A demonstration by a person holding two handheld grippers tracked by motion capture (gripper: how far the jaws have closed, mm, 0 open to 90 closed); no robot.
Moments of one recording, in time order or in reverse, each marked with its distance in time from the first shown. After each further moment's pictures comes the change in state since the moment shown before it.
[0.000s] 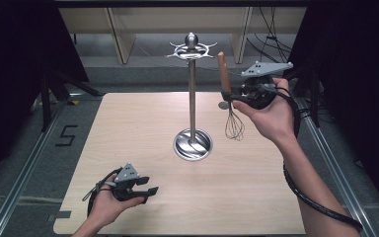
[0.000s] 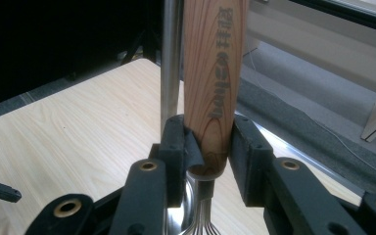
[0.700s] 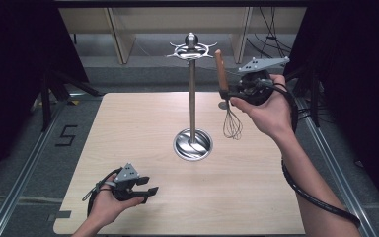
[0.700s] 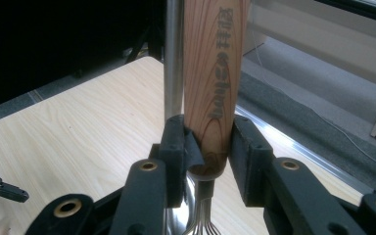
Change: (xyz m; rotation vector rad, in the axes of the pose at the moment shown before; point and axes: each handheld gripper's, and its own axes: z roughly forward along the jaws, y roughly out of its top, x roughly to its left) left arm 0.001 0.000 0.000 0.002 0.013 0.008; right arm -0.002 0.008 0.006 0.017 0.024 0.011
